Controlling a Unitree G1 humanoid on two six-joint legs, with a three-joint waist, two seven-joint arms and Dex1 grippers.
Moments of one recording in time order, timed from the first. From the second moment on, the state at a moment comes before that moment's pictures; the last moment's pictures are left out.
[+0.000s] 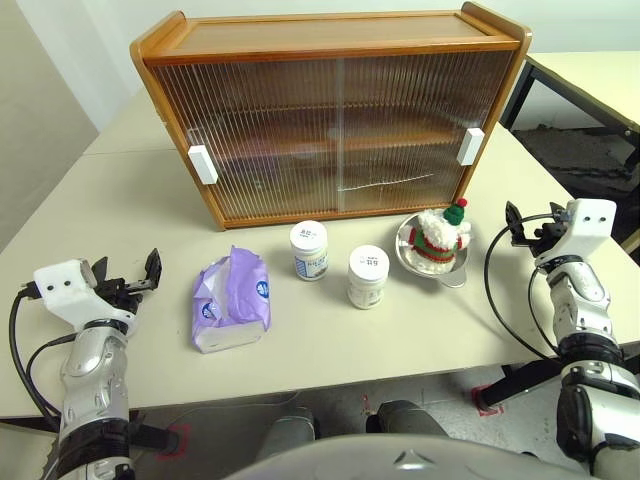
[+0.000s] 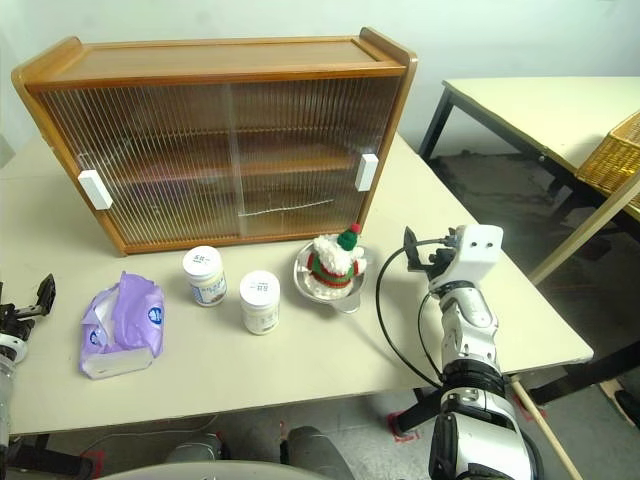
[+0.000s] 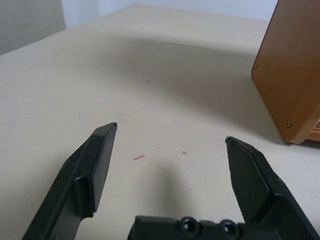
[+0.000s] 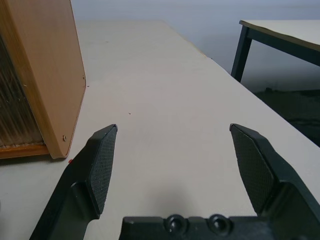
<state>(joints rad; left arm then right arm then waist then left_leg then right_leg) 0.01 0.44 0.50 0.38 -0.32 -0.16 -0.29 -0.42 -0.43 -0.36 0.79 0.23 -0.34 0.38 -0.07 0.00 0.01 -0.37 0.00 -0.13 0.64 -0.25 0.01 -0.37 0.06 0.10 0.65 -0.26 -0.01</state>
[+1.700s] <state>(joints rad) -0.22 0.46 0.43 0.07 -0.39 0.13 -0.27 -0.31 -0.47 -0.16 -0.19 0.85 0.49 0.92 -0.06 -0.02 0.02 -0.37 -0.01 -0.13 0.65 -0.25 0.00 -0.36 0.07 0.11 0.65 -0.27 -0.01</state>
